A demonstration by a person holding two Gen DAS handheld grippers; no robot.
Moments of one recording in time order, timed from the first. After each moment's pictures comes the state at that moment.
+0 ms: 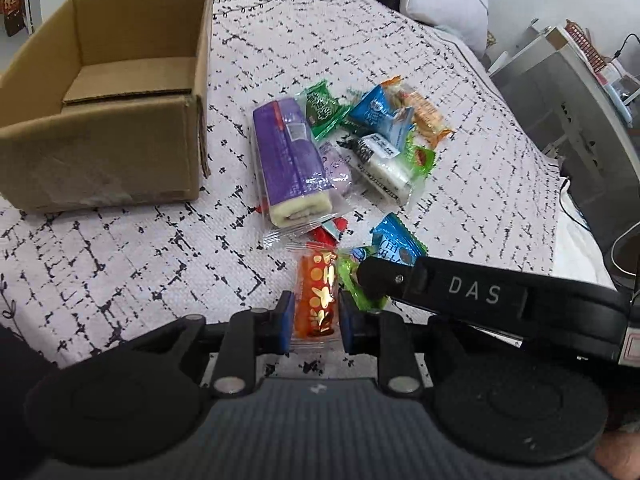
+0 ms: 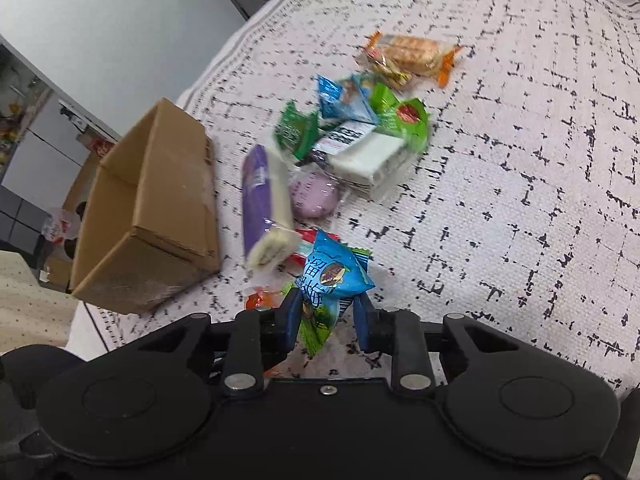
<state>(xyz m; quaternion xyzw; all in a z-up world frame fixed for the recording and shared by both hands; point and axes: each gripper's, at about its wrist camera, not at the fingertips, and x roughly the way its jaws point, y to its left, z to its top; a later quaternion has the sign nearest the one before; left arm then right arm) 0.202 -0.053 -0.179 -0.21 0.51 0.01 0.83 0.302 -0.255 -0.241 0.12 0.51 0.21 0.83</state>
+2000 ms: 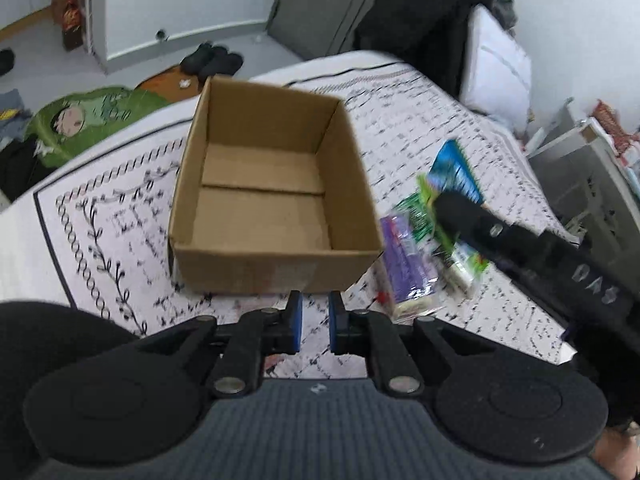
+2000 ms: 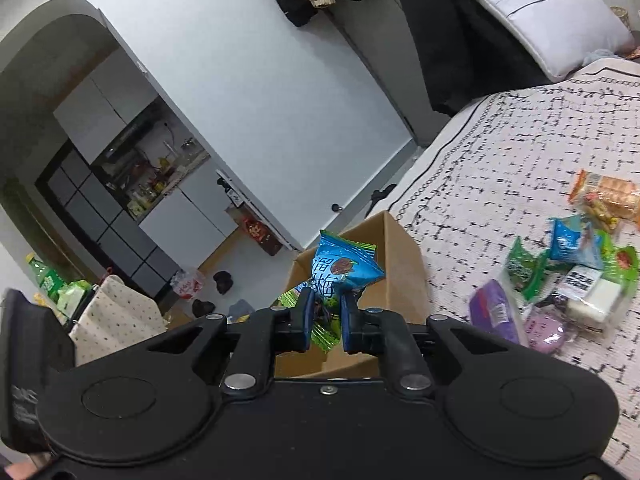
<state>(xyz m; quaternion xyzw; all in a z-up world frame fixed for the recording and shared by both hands) 0.173 0.063 -0.119 -0.23 0.46 0.08 0.85 0.283 -0.182 -0.177 0.20 0.30 0.40 0.84</state>
